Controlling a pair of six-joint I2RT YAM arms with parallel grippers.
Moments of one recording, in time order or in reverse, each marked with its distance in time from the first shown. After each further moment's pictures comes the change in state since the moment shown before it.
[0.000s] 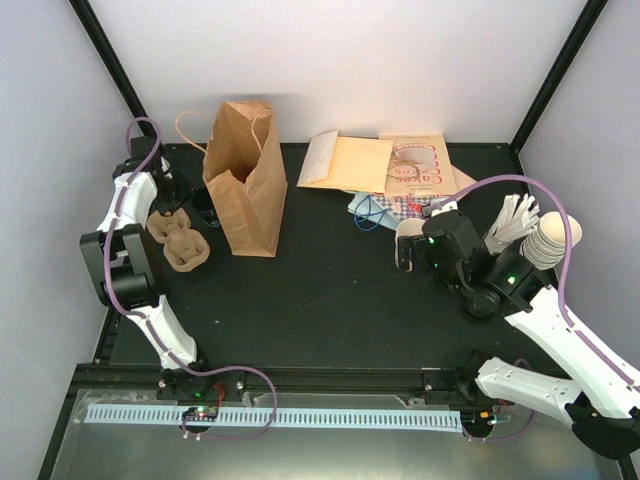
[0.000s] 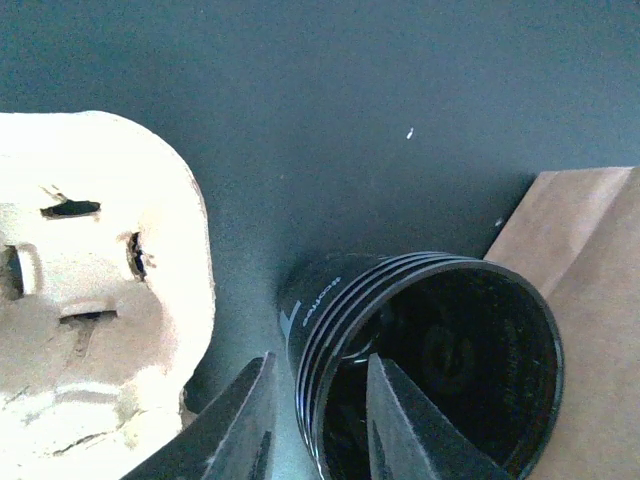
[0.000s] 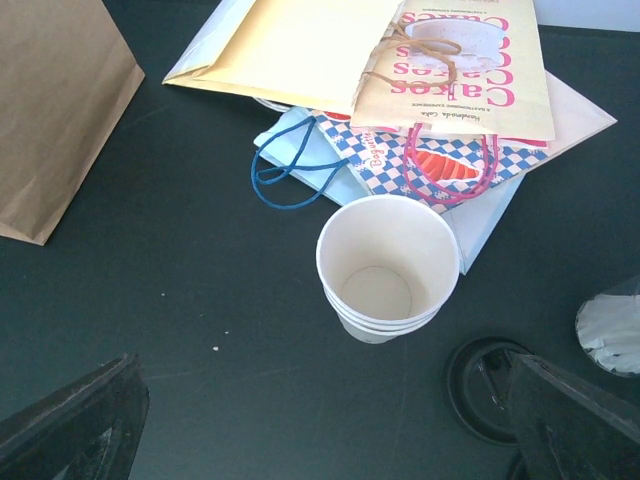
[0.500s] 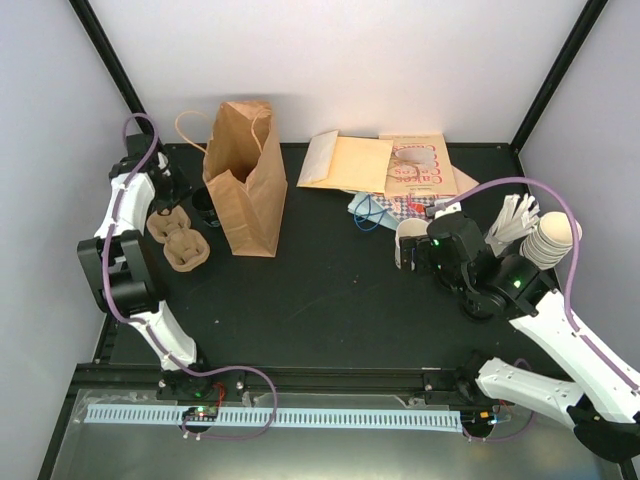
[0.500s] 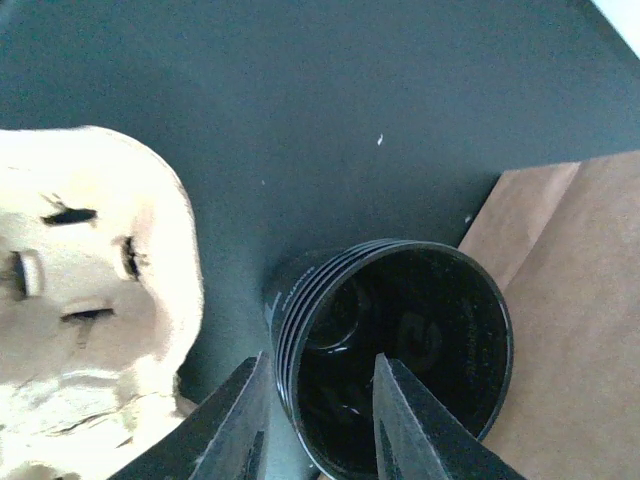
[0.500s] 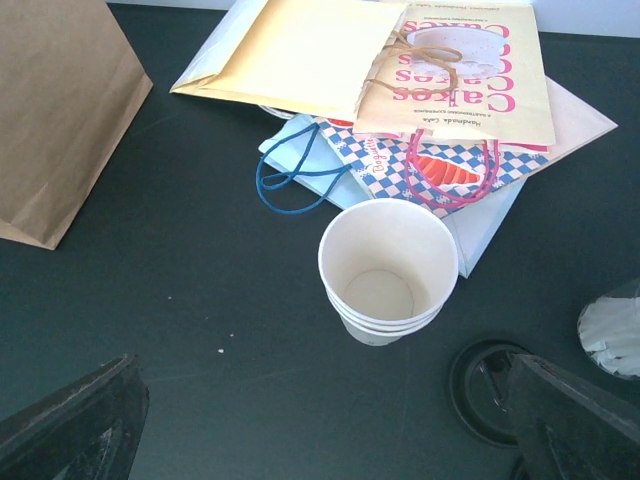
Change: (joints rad) left arm 0.000 -0.058 -0.008 0.002 -0.001 0.011; right arm 0.000 -0.024 -0.001 0.000 -0.007 0.000
